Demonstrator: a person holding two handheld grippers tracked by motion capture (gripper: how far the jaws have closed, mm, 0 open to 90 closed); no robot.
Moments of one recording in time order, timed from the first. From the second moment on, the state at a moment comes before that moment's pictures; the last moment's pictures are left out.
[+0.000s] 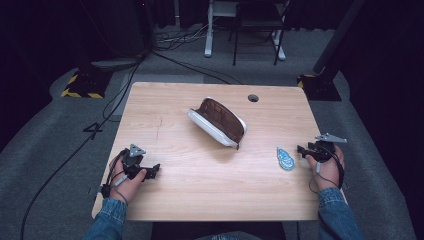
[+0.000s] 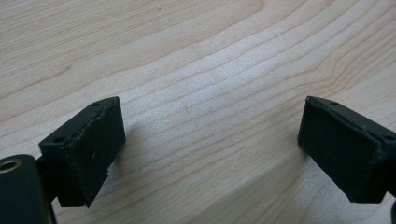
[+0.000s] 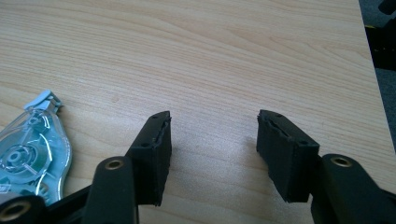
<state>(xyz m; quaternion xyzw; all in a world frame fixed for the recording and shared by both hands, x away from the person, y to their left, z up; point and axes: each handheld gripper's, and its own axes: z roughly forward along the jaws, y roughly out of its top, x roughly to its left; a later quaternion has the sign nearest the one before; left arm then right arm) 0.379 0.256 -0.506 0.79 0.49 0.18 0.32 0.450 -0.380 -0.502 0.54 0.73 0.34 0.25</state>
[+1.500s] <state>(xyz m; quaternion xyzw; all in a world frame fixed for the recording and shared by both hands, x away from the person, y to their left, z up) 0.379 0.255 -0.506 0.79 0.49 0.18 0.32 0.440 -0.362 -0.461 0.50 0.75 0.37 0.23</state>
